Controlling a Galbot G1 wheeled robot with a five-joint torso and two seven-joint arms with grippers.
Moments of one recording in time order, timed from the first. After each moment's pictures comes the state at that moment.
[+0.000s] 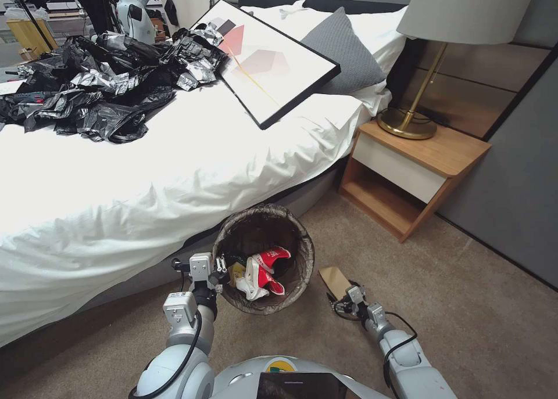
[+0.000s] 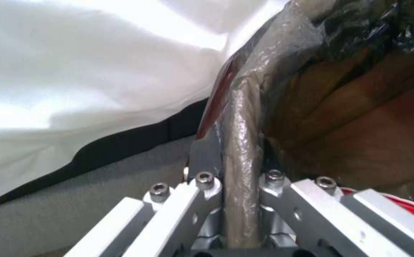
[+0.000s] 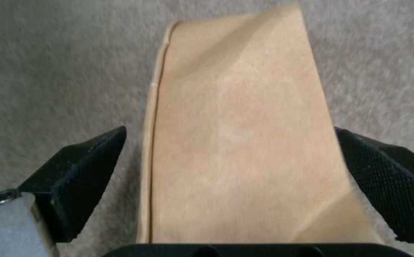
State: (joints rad) left arm 1.79 -1.51 -0.31 -2.42 -0.11 0.39 -0.26; right arm -1.31 1.29 0.53 1.17 -0.04 0.14 -0.37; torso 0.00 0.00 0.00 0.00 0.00
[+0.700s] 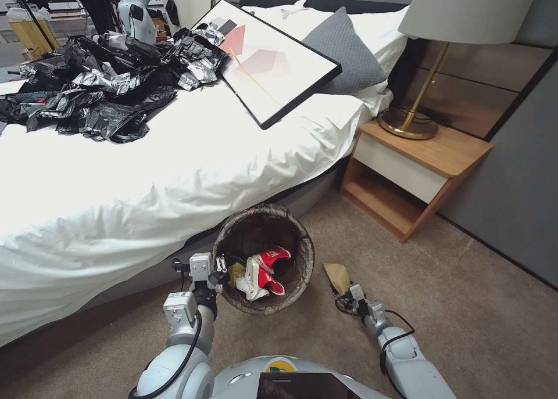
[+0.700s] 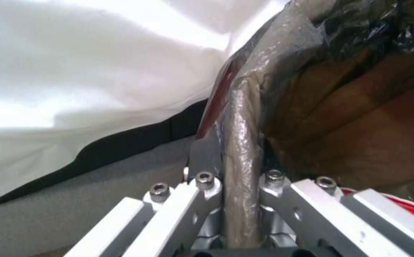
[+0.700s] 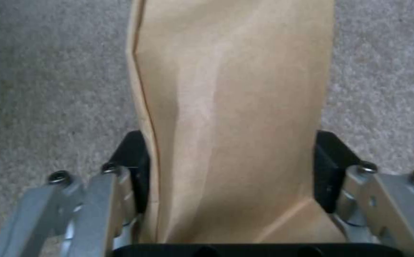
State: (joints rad) left arm 1.79 -1.50 -0.31 -2.42 -0.11 0.39 -0.26; right arm -1.25 1.29 0.54 1.07 -0.01 0.17 -0.34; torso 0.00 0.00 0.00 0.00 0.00
